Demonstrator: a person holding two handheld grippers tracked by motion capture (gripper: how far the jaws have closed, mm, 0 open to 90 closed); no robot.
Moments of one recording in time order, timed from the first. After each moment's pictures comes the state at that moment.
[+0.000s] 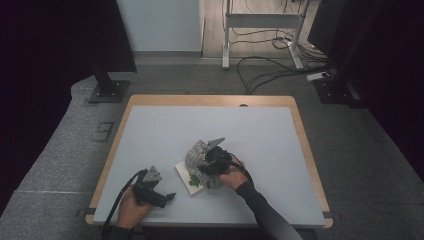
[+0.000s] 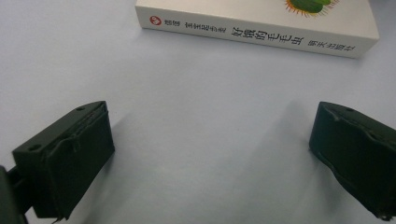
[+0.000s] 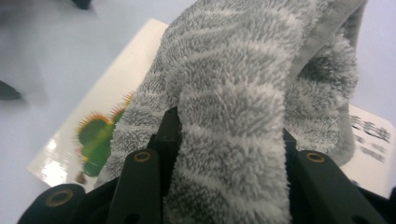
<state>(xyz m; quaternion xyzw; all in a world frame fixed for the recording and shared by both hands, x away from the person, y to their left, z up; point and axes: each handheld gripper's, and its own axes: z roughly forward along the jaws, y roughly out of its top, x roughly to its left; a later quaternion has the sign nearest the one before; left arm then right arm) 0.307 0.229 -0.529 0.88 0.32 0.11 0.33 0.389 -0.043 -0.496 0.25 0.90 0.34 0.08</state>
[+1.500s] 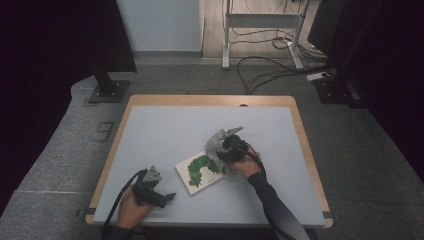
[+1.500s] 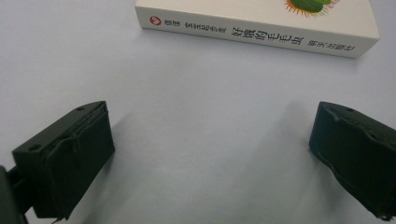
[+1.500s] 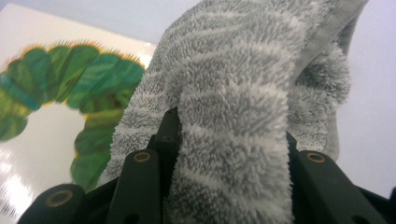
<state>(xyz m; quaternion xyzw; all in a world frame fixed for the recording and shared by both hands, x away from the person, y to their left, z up) 0.307 0.230 -0.529 0.88 0.32 0.11 0.33 0.429 -0.092 -0.496 0.33 0.88 0.31 0.13</state>
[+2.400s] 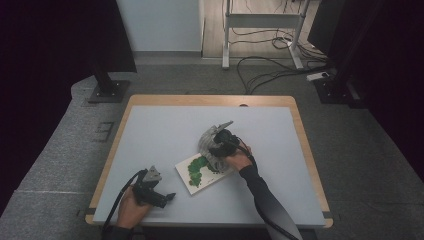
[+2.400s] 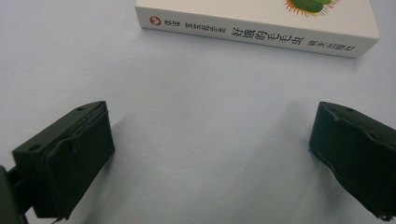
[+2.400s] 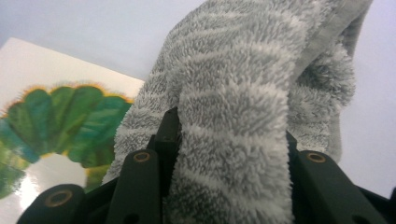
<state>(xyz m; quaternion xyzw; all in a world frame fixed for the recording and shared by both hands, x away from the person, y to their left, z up) 0.307 0.229 -0.529 0.88 0.32 0.11 0.33 0.447 -0.064 -0.494 0.32 0.89 0.31 0.11</state>
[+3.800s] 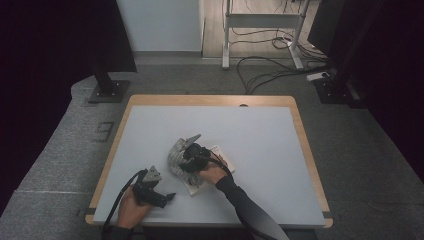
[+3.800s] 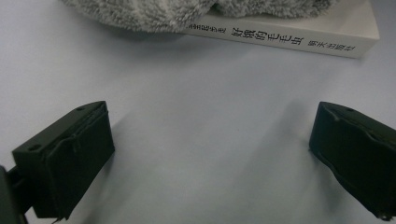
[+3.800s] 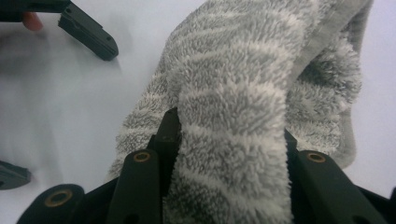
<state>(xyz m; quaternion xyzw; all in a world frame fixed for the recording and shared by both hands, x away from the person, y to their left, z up) 0.307 0.229 -0.529 0.88 0.32 0.11 0.33 0.400 0.026 -0.493 0.21 0.91 0.34 0.07</state>
